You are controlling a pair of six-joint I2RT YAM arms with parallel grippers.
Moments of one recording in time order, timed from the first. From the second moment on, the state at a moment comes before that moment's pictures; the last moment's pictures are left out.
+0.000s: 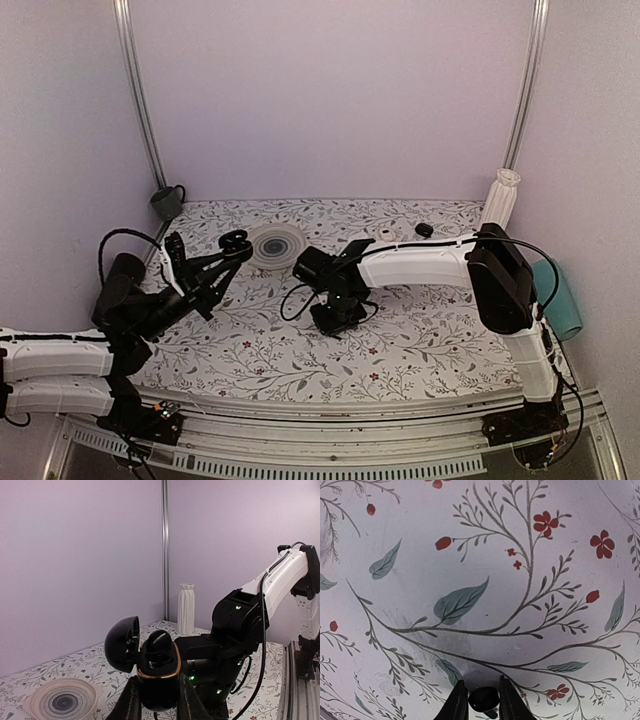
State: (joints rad) left arm -0.70 0.92 0.19 1.01 0.18 -0.05; right arm 1.03 2.26 1.77 -0.88 0.09 0.54
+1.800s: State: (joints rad) left arm -0.70 1.36 0.30 1.33 0.23 -0.14; right arm 0.98 1.67 1.48 -0.25 0.01 0.55
